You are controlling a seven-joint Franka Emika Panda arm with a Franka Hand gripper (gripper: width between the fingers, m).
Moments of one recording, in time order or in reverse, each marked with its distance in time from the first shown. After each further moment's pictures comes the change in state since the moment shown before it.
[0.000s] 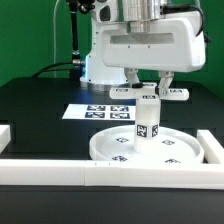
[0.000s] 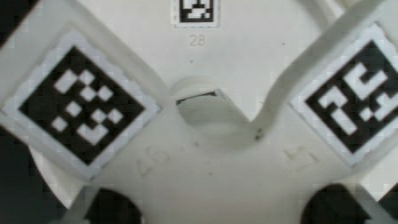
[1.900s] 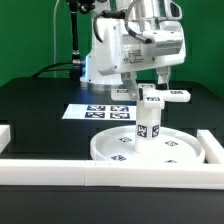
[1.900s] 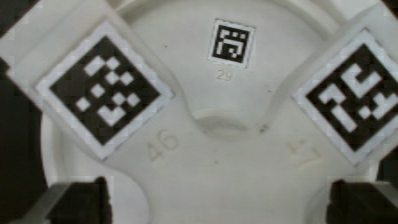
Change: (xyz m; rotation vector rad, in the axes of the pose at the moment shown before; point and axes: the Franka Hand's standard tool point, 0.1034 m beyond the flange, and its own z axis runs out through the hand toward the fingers) arm -0.002 0.000 0.001 0.171 -0.087 1.378
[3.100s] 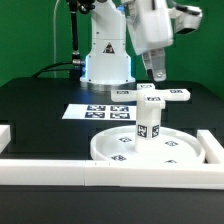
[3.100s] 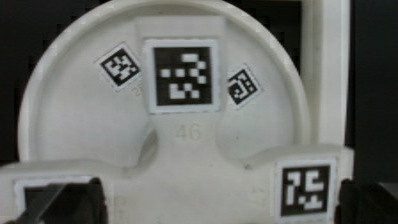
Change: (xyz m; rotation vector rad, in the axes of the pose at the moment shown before) arm -0.019 0.000 -0.025 -0.059 -0.029 -0.887
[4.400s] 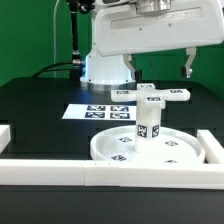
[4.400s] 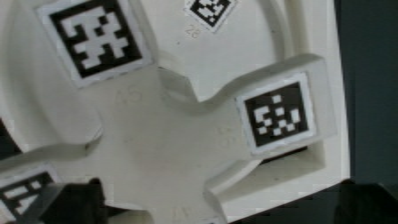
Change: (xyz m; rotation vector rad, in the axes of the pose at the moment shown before) arm -0.005 -0.003 0.000 -0.107 0.019 -1.176
